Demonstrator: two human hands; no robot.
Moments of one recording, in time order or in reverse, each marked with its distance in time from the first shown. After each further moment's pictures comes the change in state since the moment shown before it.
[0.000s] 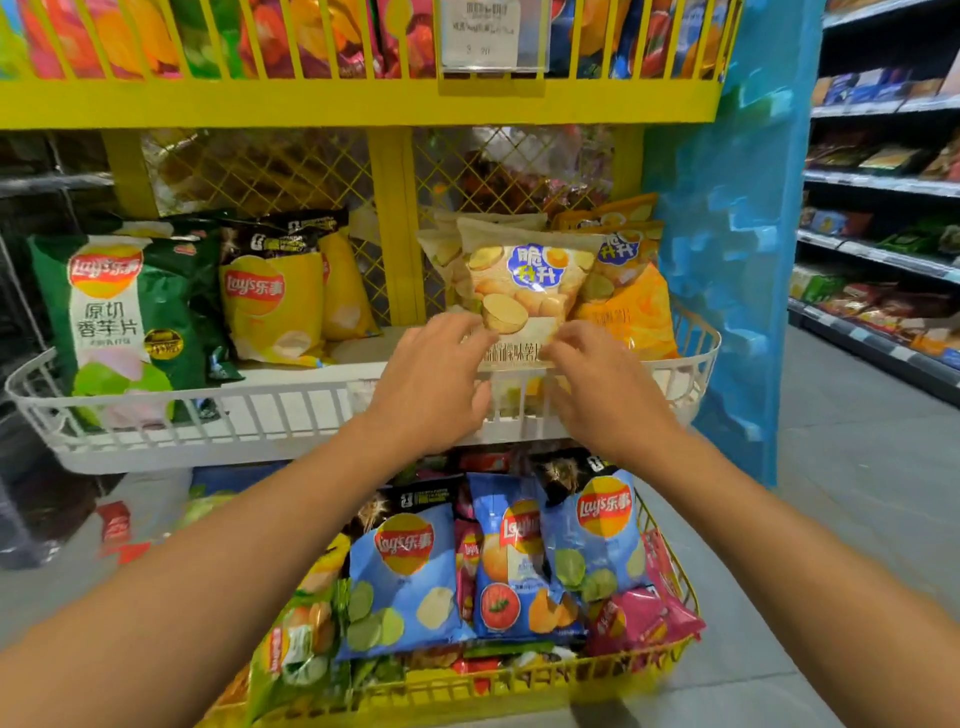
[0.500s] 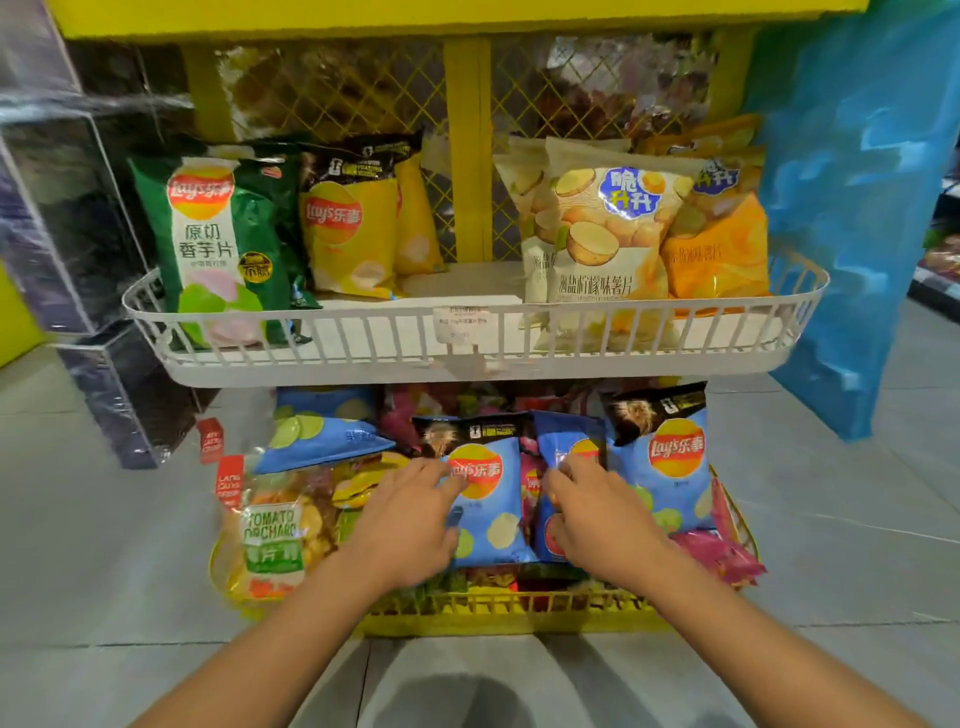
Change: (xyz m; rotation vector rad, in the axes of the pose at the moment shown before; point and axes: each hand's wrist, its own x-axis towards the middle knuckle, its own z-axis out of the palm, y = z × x) left_hand -0.195 -0.035 0.059 -0.022 -0.545 -0.164; right_hand -0.112 -0.095 0.094 0.101 -0.590 0.064
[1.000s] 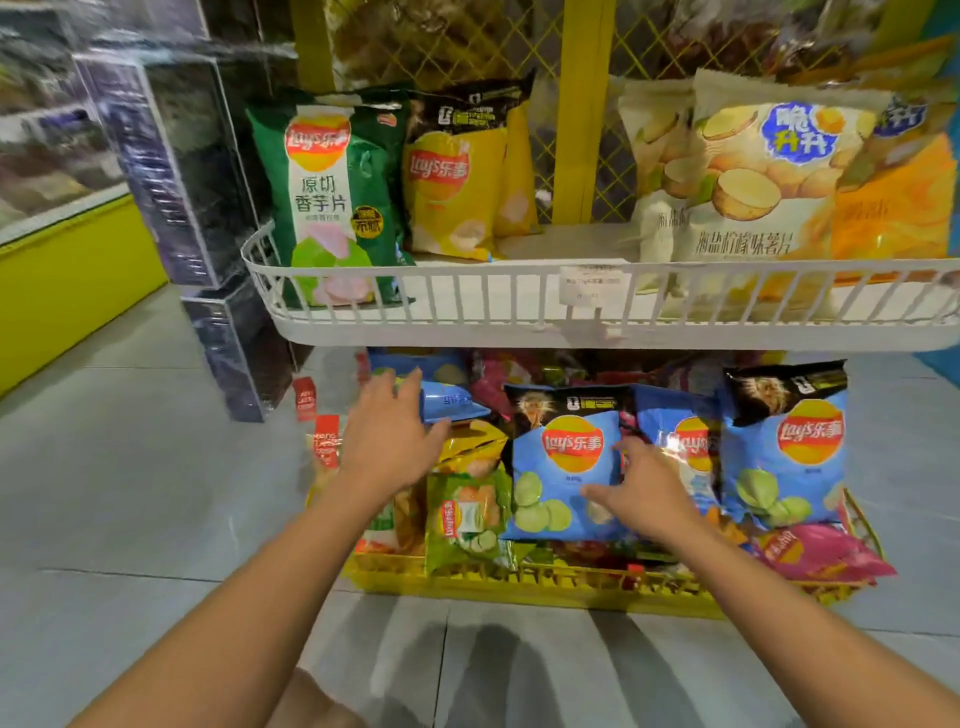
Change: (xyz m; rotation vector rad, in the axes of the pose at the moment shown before) left_hand -0.015 -0.126 -0.006 -0.092 0.198 -0.510; right_hand 0.059 -0.044 0.062 0.615 -0.073 0.400
